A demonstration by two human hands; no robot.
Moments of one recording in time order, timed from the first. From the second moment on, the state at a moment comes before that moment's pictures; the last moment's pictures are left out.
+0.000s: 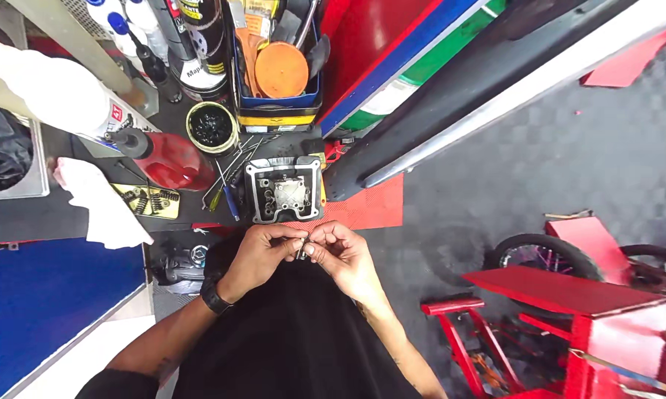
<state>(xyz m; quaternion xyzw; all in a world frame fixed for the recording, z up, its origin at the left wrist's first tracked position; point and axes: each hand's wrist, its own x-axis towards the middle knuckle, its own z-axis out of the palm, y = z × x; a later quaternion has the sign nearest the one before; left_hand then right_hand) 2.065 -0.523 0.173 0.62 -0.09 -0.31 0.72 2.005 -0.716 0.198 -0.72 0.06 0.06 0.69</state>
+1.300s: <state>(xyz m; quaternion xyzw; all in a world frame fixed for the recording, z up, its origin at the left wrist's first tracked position) 2.051 -0.522 0.175 0.72 -0.11 -0.32 0.61 1.996 -0.707 0.188 -0.72 0.14 0.07 0.68</state>
